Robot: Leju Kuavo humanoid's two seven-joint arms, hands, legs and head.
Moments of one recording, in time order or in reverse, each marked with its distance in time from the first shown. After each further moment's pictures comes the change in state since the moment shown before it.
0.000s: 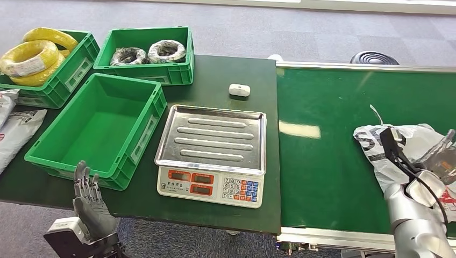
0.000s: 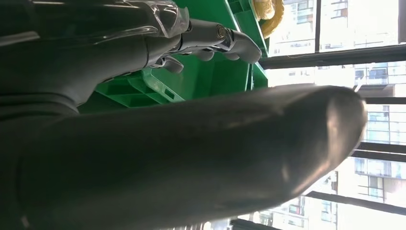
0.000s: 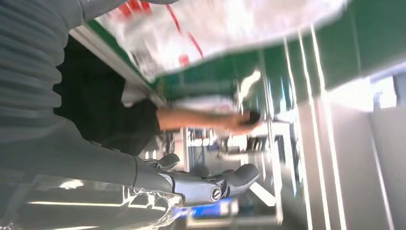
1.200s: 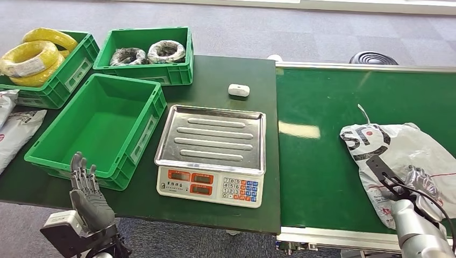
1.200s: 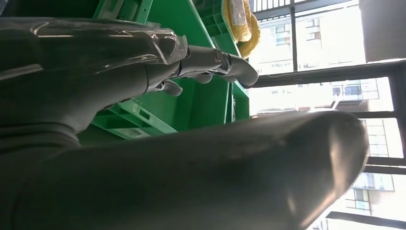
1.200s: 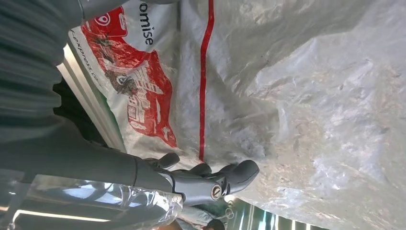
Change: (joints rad) left arm -0.044 -0.022 0.033 -0.004 -0.033 -0.037 0.000; right arm 0.082 -0.033 -0.011 0.052 -0.261 0.469 -0.205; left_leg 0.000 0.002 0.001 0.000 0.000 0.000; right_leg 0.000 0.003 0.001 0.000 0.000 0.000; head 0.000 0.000
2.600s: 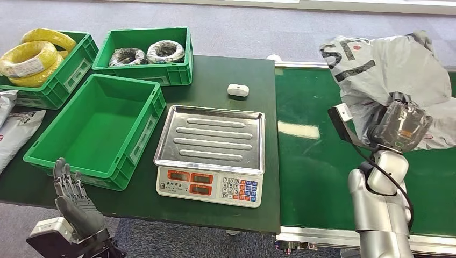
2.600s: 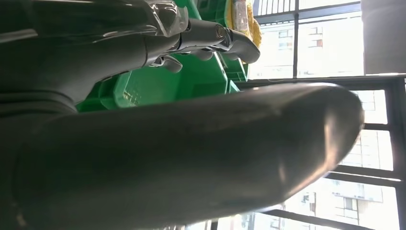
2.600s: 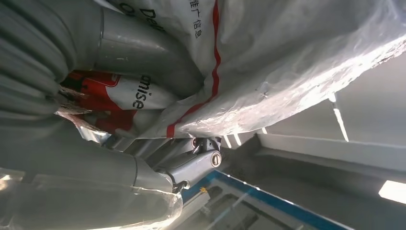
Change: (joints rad) left arm 0.037 -0.026 0.027 -0.059 -0.025 0.063 0.000; right arm 0.111 0.237 0.367 -0.806 0.263 -0.453 0.131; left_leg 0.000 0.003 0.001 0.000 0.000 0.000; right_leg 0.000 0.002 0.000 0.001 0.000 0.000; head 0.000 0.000
